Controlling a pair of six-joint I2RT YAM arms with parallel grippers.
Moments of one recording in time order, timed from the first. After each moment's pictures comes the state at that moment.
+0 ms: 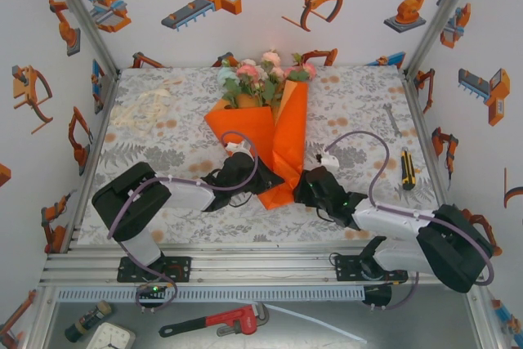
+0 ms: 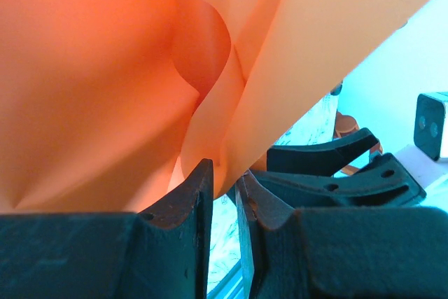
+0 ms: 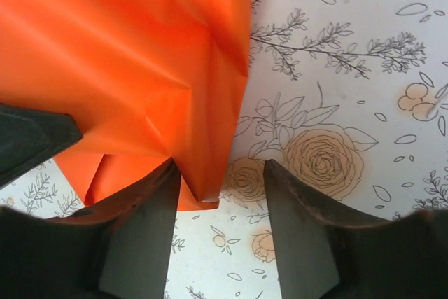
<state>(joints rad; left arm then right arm) -0.94 1.69 0.65 0.56 0.02 -1.20 0.79 1.20 0.37 0.07 0.26 0.77</state>
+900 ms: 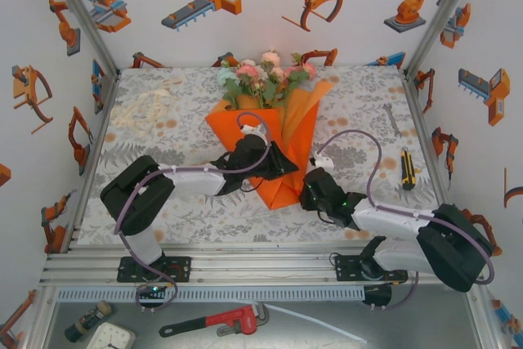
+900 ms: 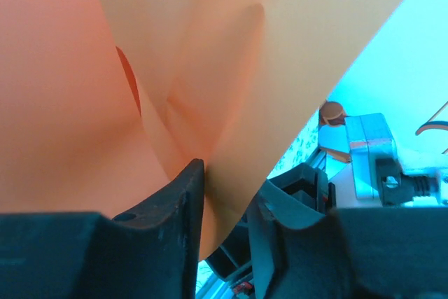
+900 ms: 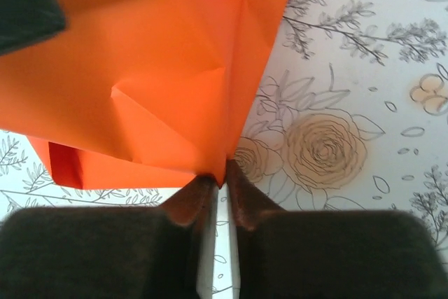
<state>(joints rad) -0.93 1.75 0.89 0.41 0.12 -1.10 0.80 1.20 0.37 0.03 0.20 0.66</state>
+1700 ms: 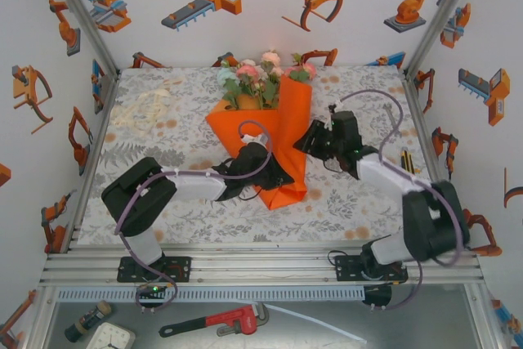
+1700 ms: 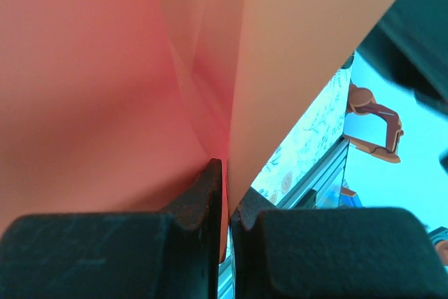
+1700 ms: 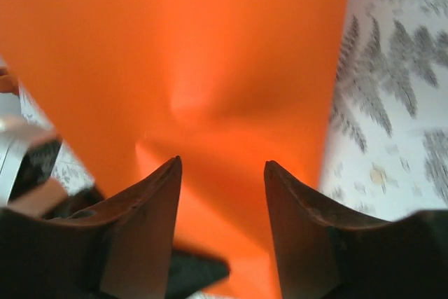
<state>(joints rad) -0.96 1.75 0.84 0.36 0.10 -1.12 0.34 1.48 0.80 0.06 -0.29 0.68</state>
